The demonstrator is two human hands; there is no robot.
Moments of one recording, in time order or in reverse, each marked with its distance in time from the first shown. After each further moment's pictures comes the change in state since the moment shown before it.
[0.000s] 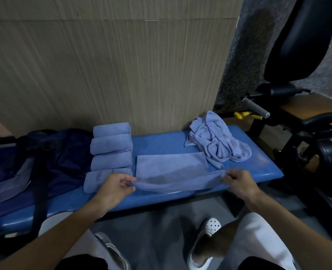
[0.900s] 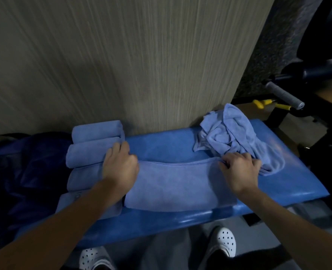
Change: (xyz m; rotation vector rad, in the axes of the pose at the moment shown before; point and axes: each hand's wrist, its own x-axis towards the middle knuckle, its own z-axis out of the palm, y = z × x) left_hand 0.167 0.005 0.026 1.232 0.277 0.340; right_hand 0.142 0.000 0.056 -0.792 0.310 -0.319
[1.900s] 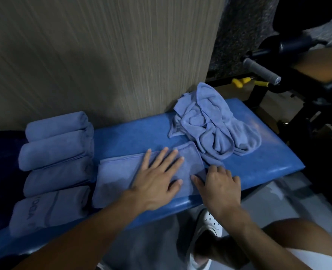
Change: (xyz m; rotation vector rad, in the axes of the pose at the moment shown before) left_hand -0.016 0.147 0.021 -0.232 -0.196 0.471; right_hand -0.067 0.008 0.007 -0.167 -0.286 0.175
